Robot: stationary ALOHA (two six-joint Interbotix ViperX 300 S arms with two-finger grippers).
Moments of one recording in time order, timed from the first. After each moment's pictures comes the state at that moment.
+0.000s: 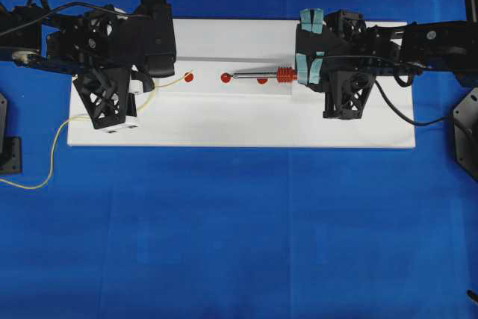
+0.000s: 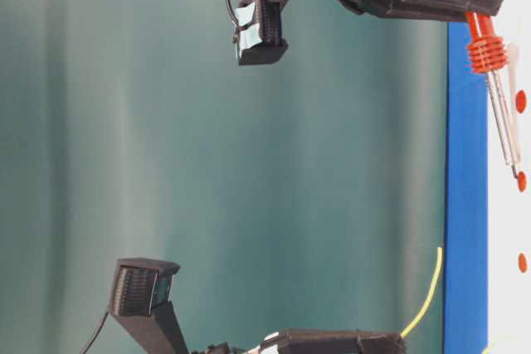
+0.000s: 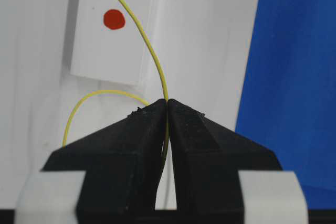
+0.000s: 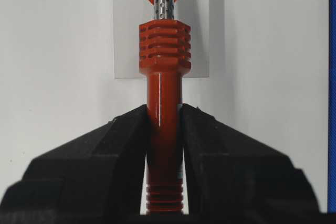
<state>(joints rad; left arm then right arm) 0.11 -0.26 0.61 0.01 0.66 -0.04 -0.24 -0.12 0.79 0.00 0.31 -0.07</state>
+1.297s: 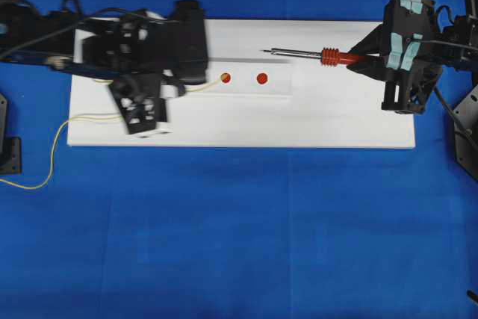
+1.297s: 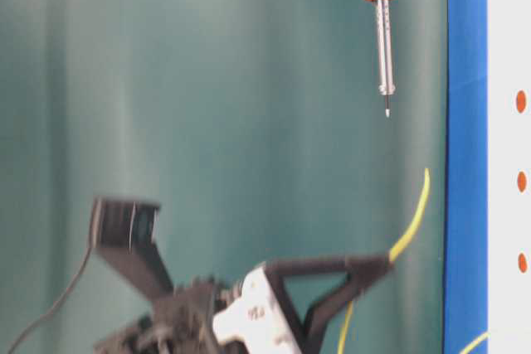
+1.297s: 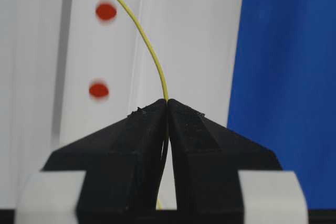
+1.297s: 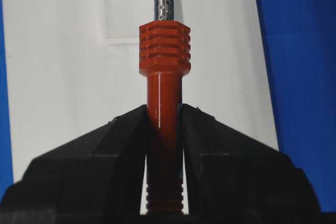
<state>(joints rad) 0.08 -0.10 0.44 0.01 0.62 -0.03 -0.27 -0.56 0.96 0.00 0.36 -0.04</state>
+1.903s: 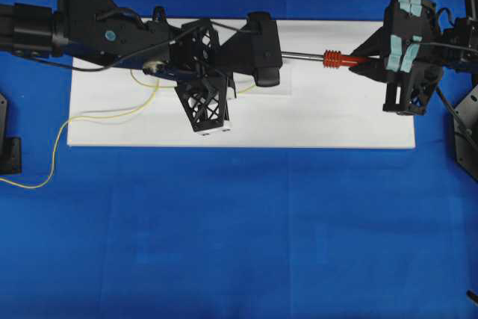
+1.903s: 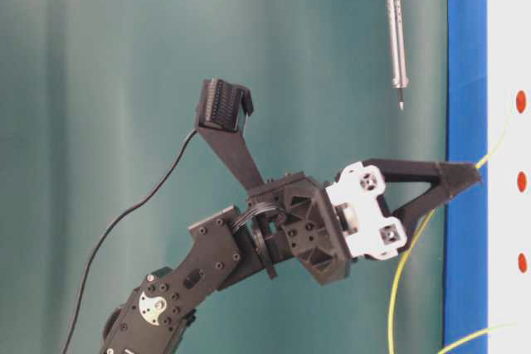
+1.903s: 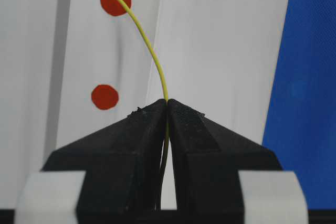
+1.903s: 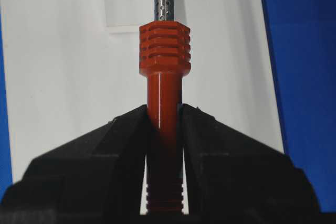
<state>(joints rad) 0.11 0.17 0.27 0.01 0.58 -0.03 -0.28 -0.56 0.98 0.00 0.36 -0.04</state>
